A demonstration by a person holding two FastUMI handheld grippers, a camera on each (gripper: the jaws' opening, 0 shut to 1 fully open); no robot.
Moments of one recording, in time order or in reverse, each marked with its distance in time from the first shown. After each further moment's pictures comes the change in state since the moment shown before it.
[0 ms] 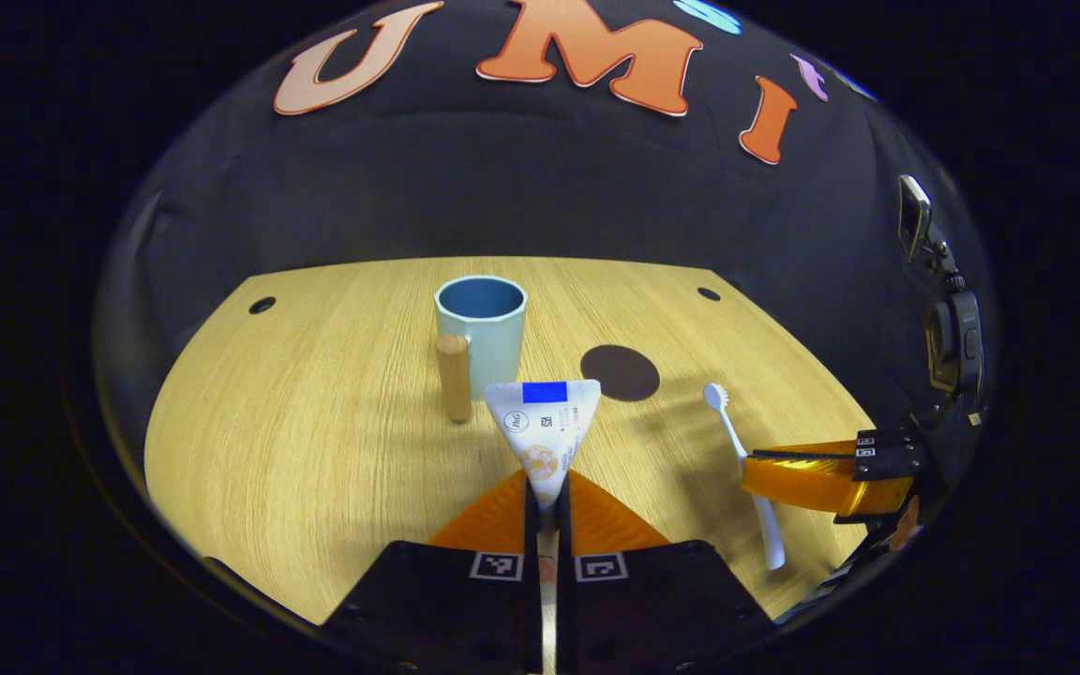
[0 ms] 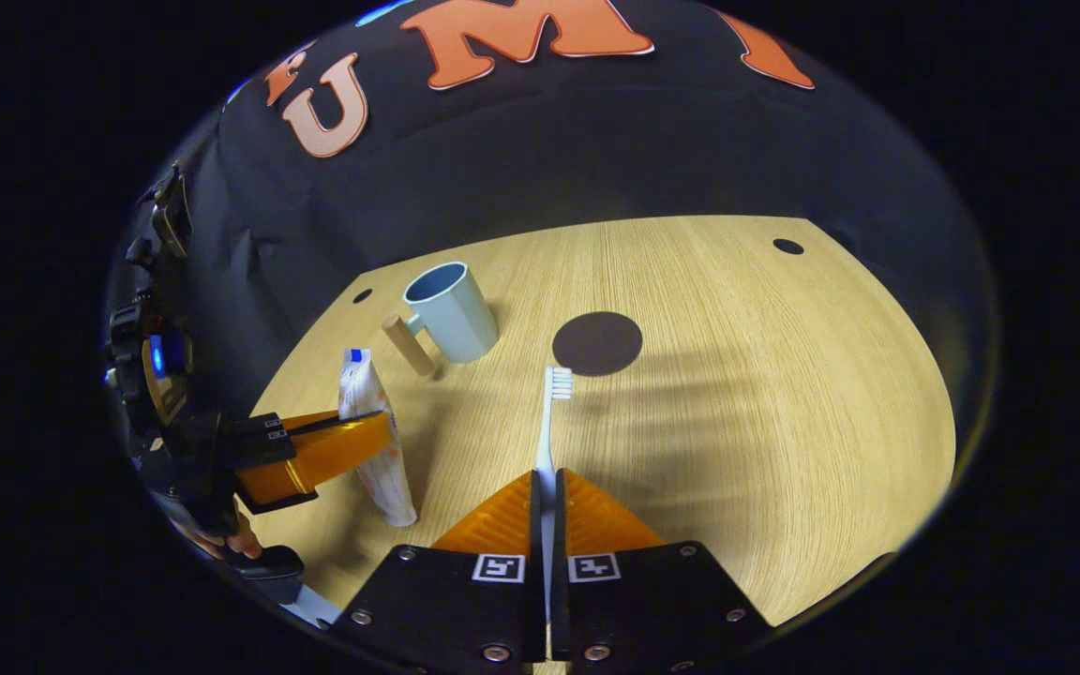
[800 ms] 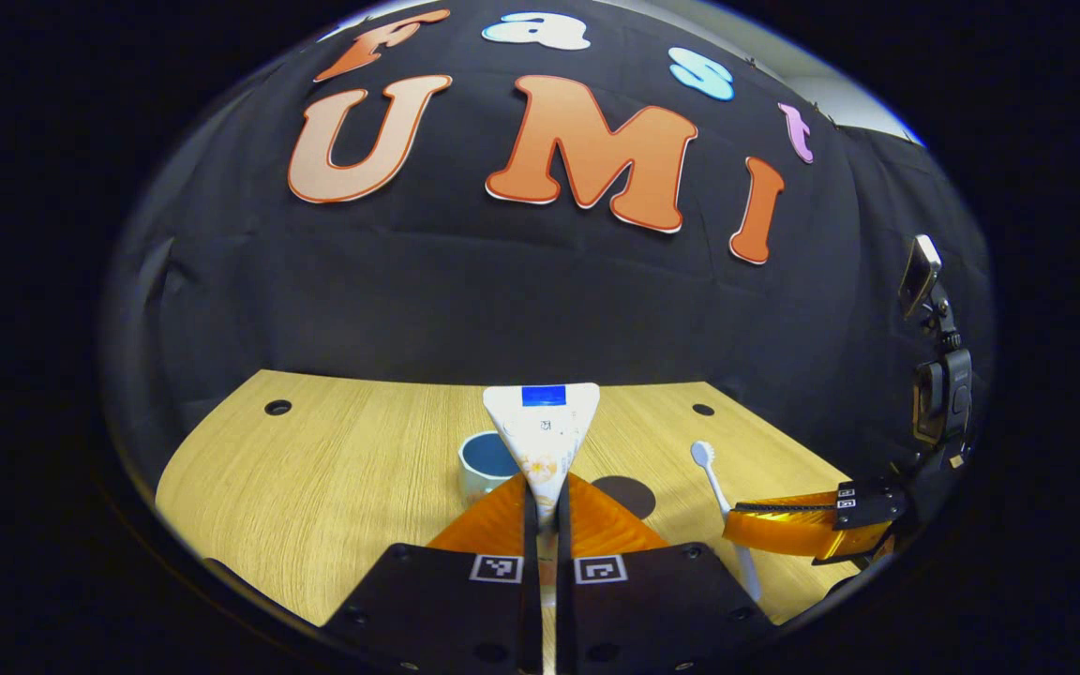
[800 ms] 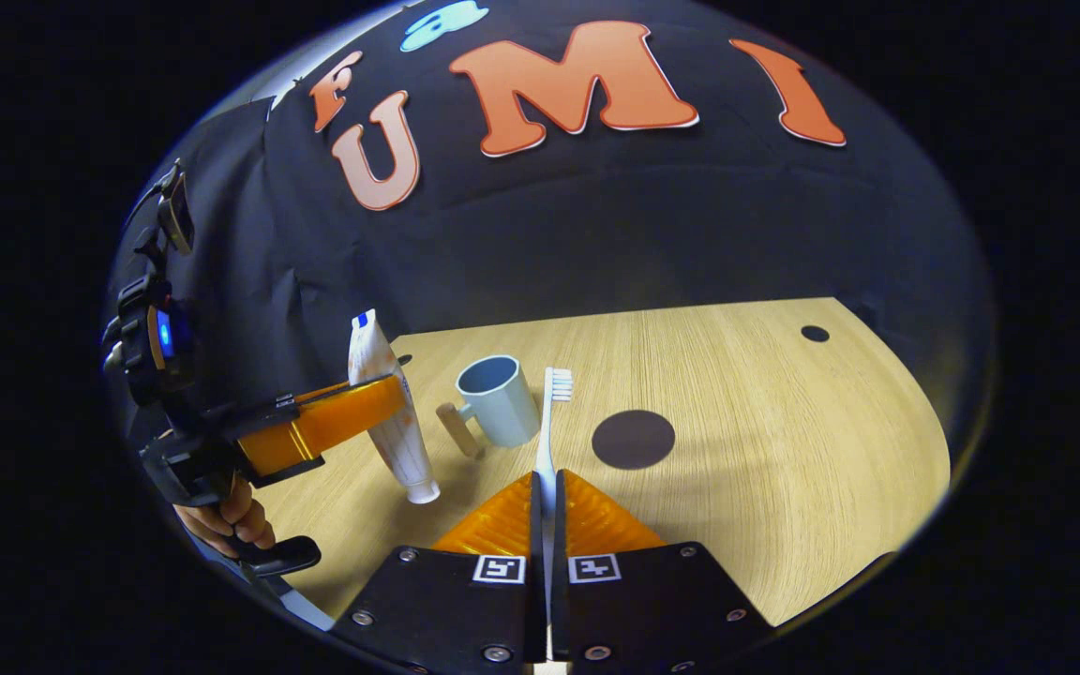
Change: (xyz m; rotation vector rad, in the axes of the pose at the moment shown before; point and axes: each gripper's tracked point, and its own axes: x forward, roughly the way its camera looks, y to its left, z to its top) left arm -0.004 0.017 0.104 0.001 -0.355 -0.007; right arm -0.015 0.032 0.079 -0.081 -0.248 0.079
